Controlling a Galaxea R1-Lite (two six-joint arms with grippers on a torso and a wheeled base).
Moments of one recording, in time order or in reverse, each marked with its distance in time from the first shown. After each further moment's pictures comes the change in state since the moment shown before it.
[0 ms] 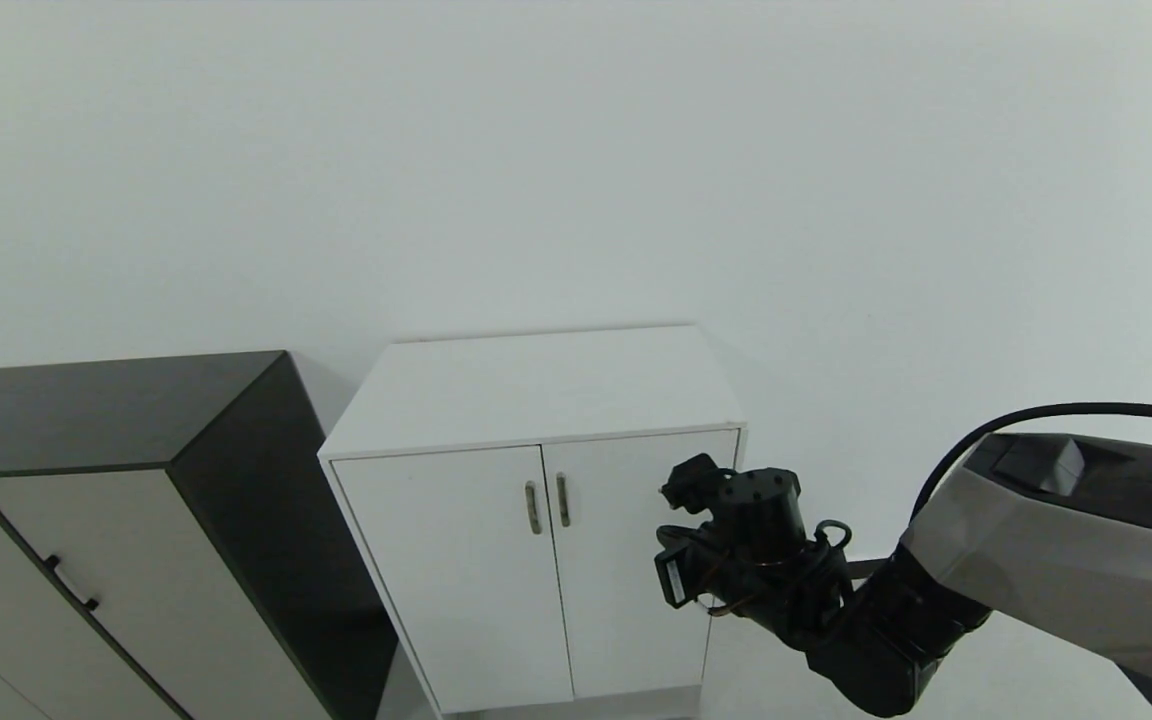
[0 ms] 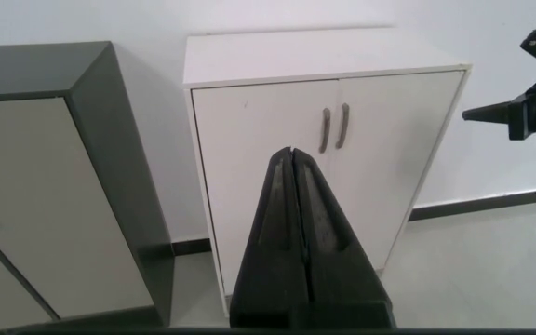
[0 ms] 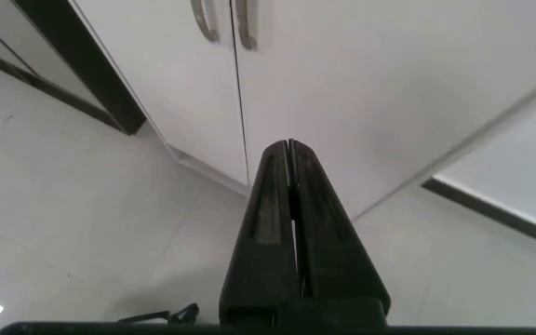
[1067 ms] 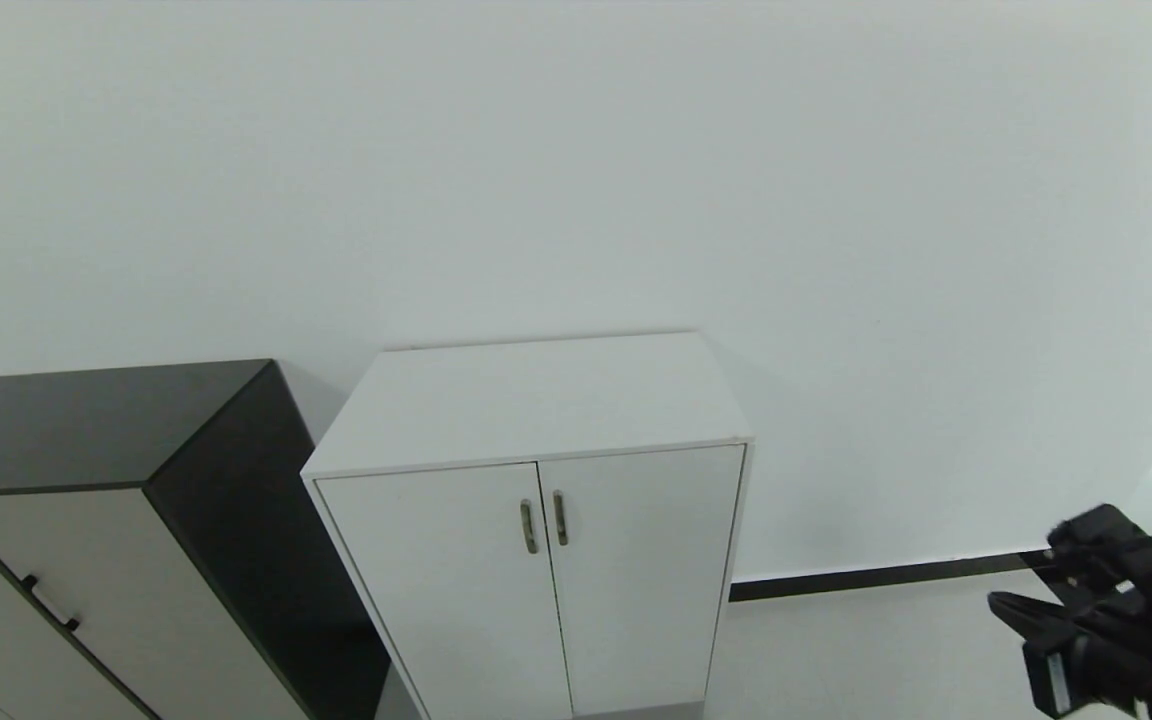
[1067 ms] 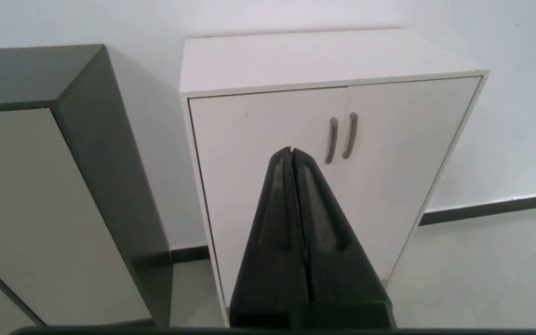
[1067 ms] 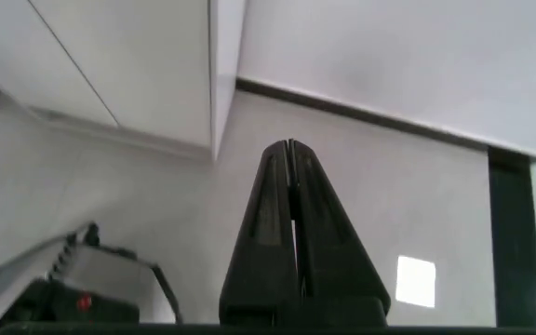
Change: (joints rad) left arm -0.001 0.000 0.000 0.000 0.000 0.001; right arm -0.445 -0.803 0.837 0.055 0.068 -0.214
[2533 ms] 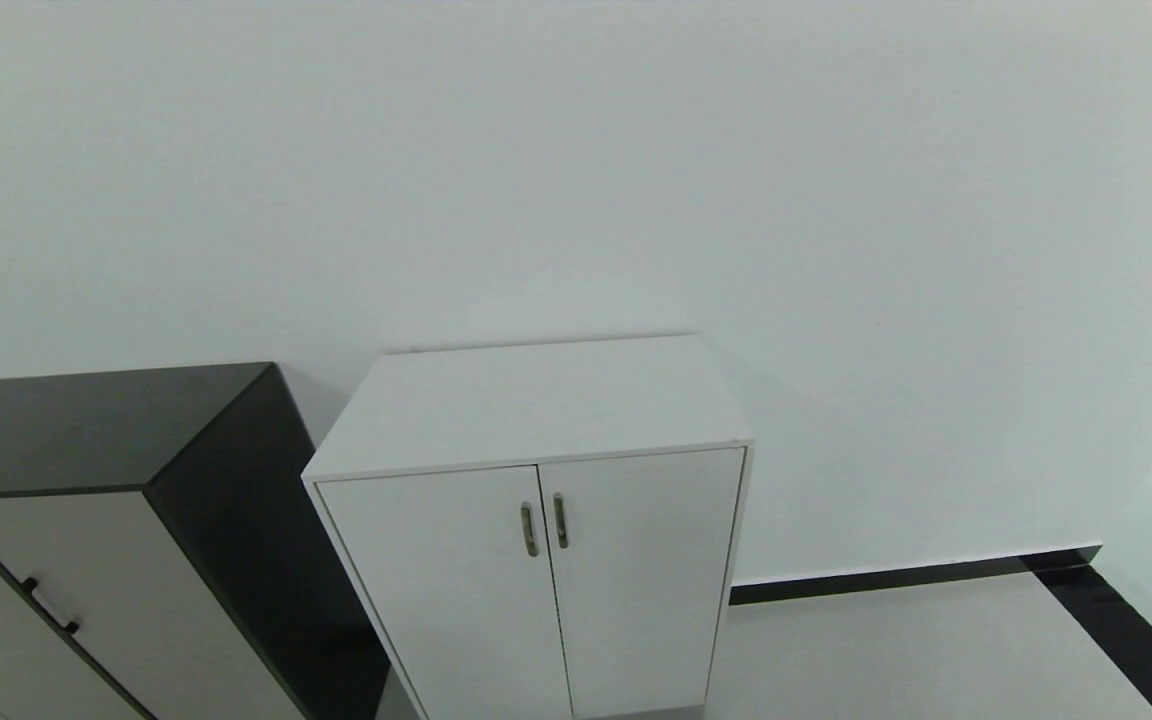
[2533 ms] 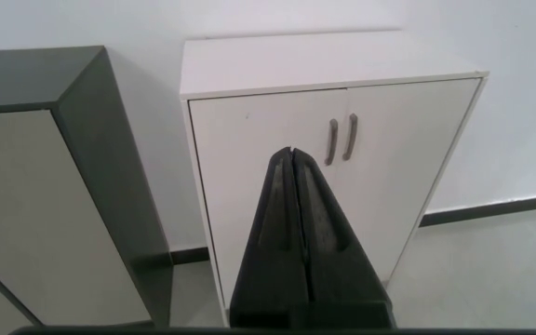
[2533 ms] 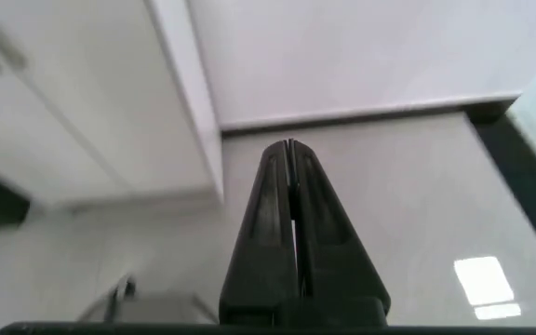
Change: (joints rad) left arm 0.000 0.000 0.000 0.000 -0.001 0.000; right arm -0.259 -1.184 0.081 0.897 0.036 0.179
